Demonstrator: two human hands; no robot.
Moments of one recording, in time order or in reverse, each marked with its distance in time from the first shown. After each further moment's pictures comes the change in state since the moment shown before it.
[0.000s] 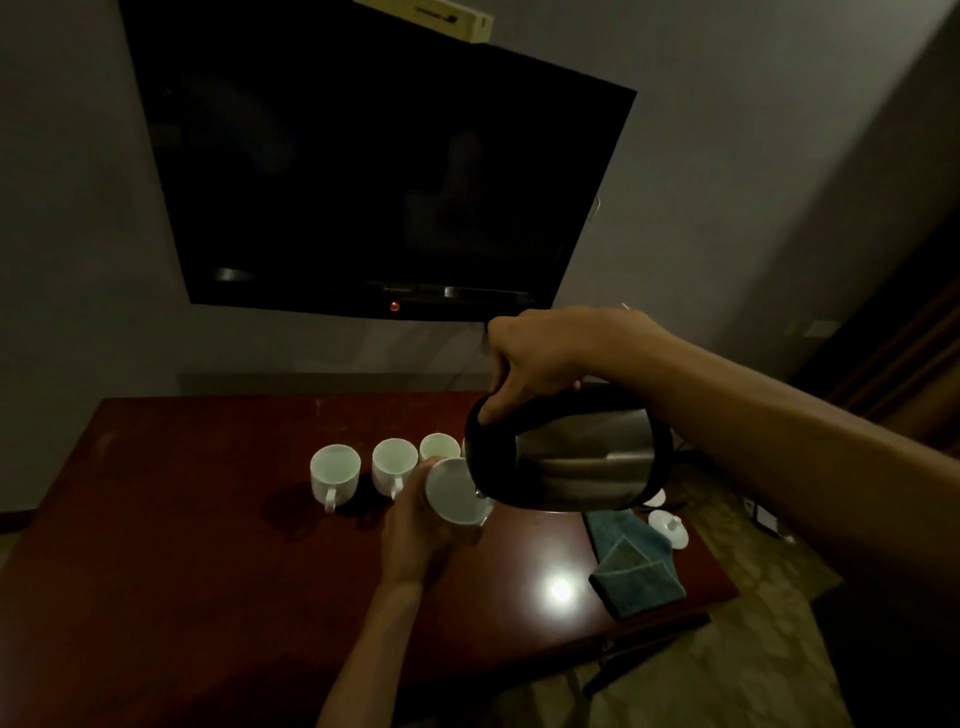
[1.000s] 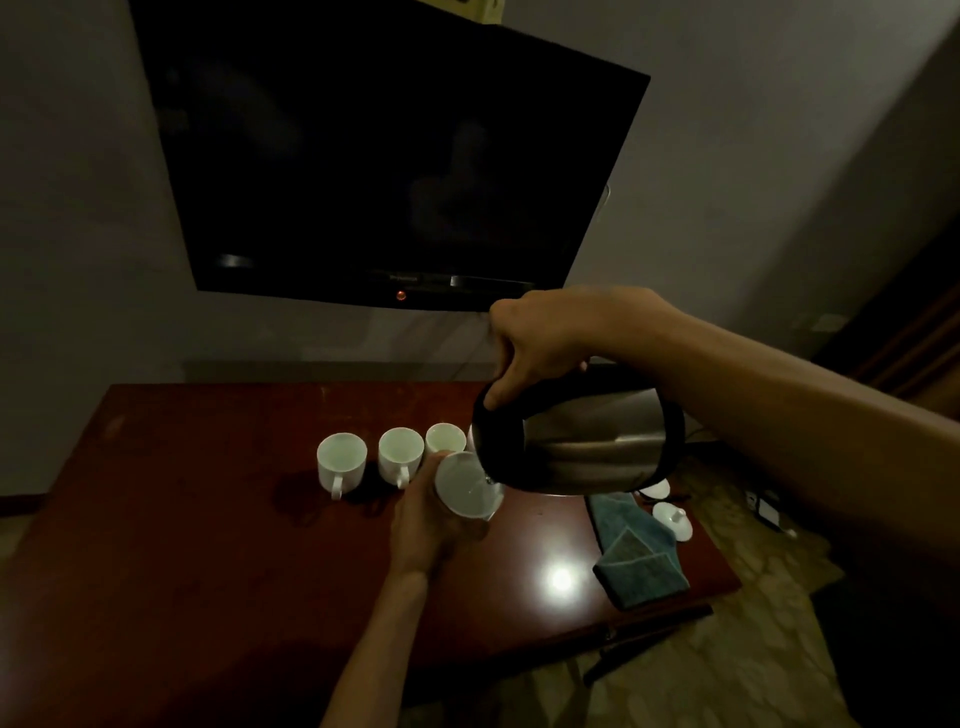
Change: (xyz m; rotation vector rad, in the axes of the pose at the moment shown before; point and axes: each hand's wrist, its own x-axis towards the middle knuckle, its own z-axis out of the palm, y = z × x) left_hand -0.003 -0.004 -0.002 0.018 -0.037 -0.003; right_hand -0.001 -0.011 -0.011 -0.128 0.025 0.049
